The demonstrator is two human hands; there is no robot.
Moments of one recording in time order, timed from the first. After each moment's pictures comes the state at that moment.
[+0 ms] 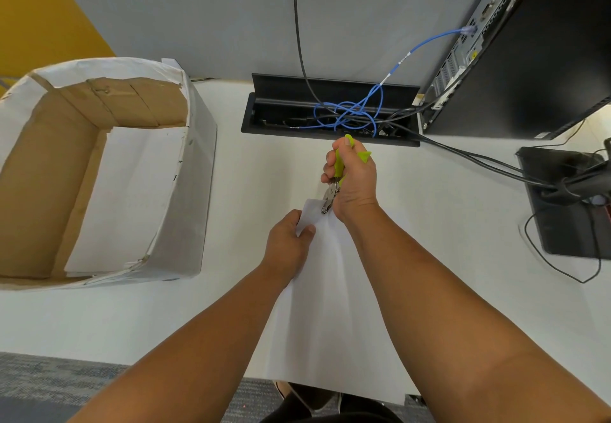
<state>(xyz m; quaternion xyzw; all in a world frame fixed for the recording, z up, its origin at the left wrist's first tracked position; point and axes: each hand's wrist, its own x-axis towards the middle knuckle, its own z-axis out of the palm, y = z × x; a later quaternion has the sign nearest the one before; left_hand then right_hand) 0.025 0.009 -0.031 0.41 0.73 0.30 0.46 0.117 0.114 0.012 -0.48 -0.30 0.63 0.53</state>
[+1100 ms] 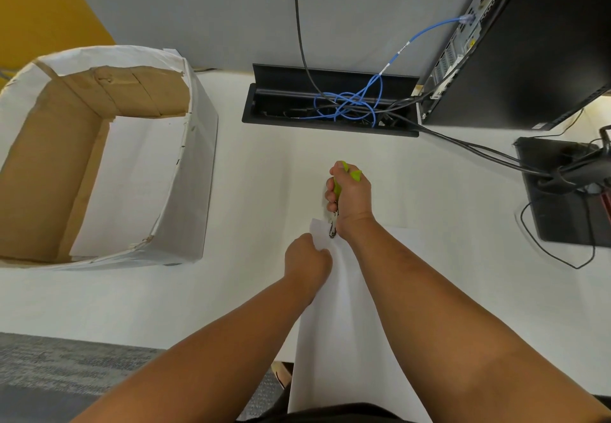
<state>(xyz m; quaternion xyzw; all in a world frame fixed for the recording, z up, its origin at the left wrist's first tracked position) 0.065 -0.025 -0.024 0.37 0.78 0.18 0.47 0.130 0.080 -0.020 -0.57 -0.27 0.65 0.43</state>
